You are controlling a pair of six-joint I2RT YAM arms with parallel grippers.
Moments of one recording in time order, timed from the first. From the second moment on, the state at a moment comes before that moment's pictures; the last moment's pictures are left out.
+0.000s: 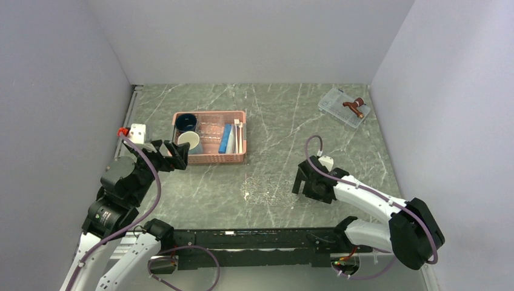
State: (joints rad) left arm -0.43 0.48 0.90 -0.53 -0.18 -0.25; right arm 0.61 1.14 0.53 -0.61 0.27 0.89
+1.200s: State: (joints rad) left arm -0.43 0.48 0.90 -0.53 -0.18 -0.25; right arm 0.67 1.22 0.56 -0.40 0.13 0.68
